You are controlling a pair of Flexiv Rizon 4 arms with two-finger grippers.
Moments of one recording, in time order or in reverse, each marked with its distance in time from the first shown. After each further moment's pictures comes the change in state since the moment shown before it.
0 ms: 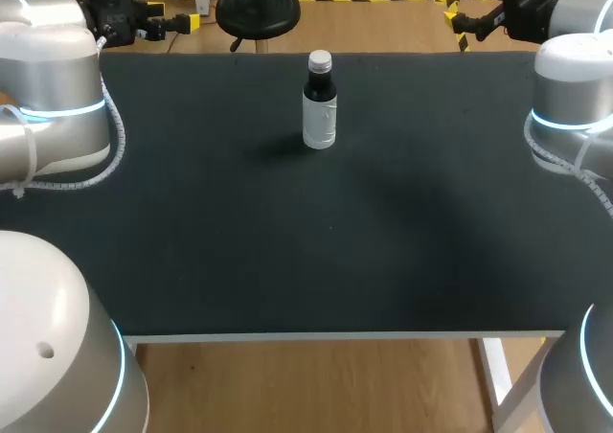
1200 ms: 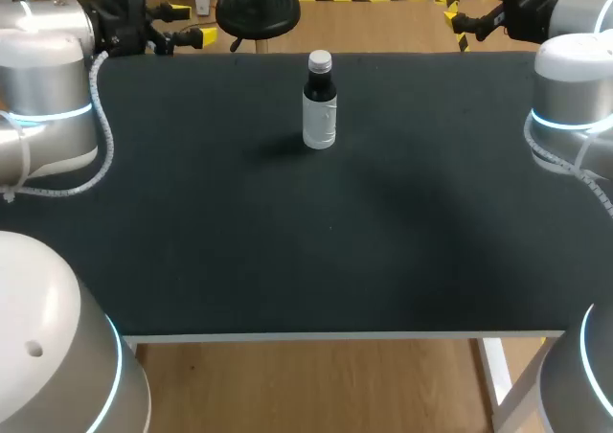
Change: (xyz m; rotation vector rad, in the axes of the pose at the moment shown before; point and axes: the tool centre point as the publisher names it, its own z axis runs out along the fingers) left arm 0.036 0.010 0.021 0.066 0.256 0.161; right arm 0.000 0.000 0.000 0.000 0.000 0.000
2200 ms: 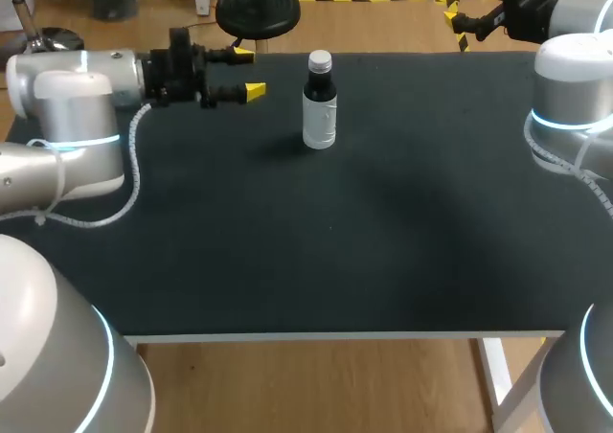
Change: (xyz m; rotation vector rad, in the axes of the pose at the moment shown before) left arm 0.080 0.059 0.069 0.112 0.329 0.126; right arm 0.000 0.000 0.000 0.000 0.000 0.000
